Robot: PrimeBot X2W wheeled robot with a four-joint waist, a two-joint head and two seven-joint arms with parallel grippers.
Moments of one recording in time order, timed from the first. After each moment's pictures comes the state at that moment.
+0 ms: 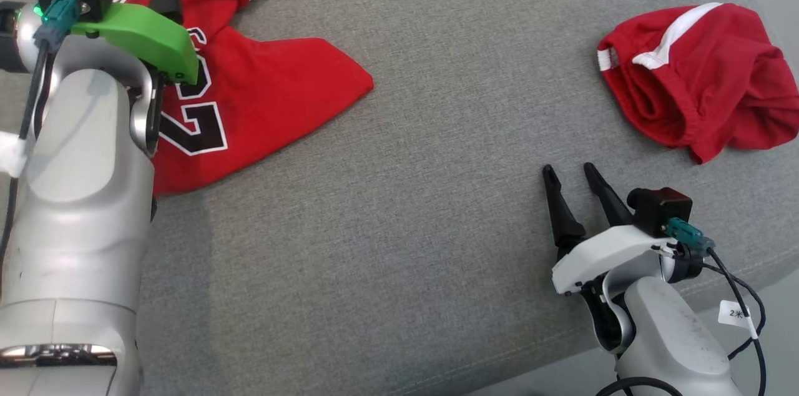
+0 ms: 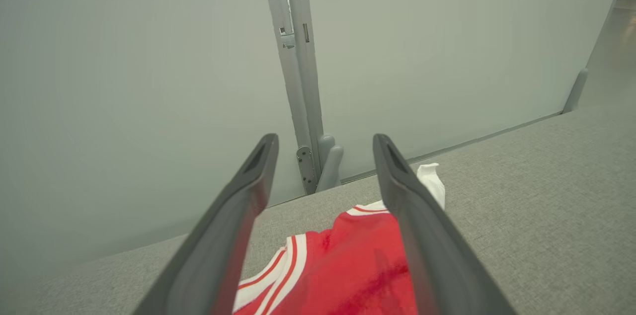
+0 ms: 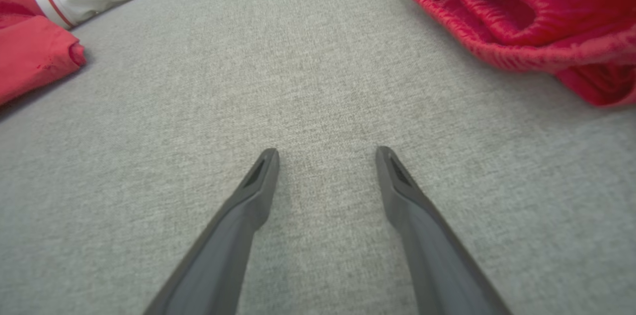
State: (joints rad) left arm -1.01 0.17 -0.16 0.85 -0.10 -0.06 -0.26; right arm -0.39 -0.05 0.15 0.58 0.35 0.13 -0.27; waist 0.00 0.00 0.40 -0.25
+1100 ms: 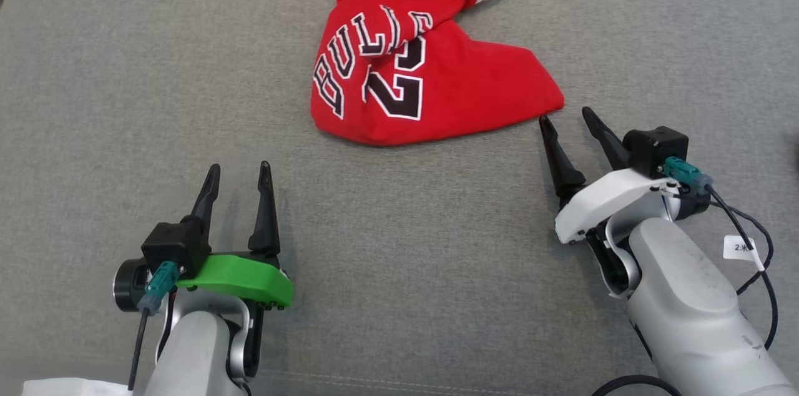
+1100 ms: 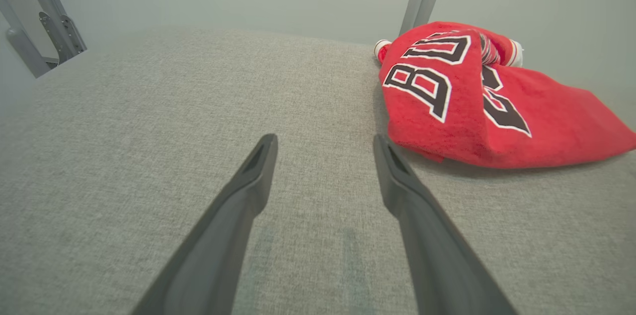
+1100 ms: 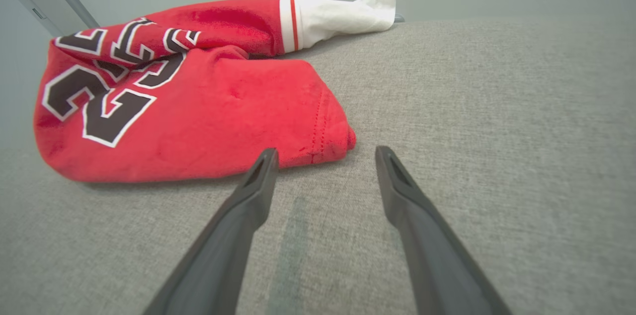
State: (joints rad) left arm -0.28 0.05 -0.16 0.36 -0.28 -0.01 -0.26; right arm -0.56 -0.13 0.26 0.66 0.36 0.13 -0.26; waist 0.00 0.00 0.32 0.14
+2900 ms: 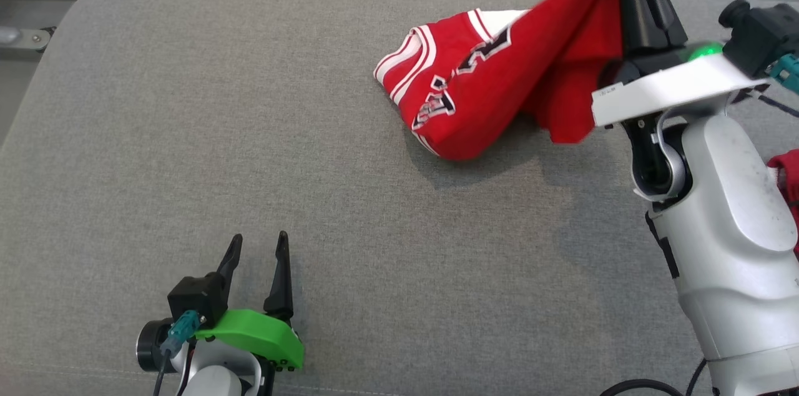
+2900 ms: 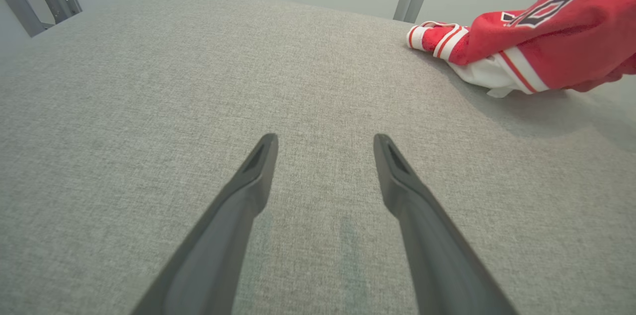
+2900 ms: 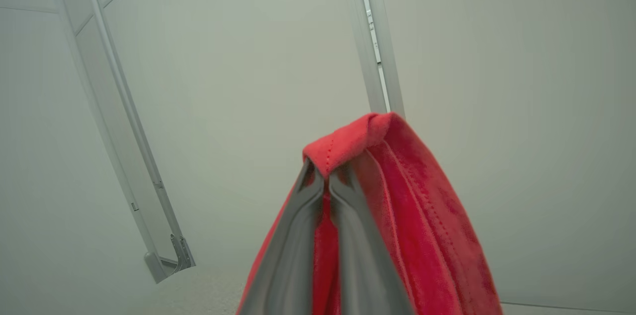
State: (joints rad) left arm -0.18 0.05 -0.20 0.45 -0.31 -0.03 -0.26; right arm -0.71 -0.15 0.17 0.31 0.47 0.13 -0.26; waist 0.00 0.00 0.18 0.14
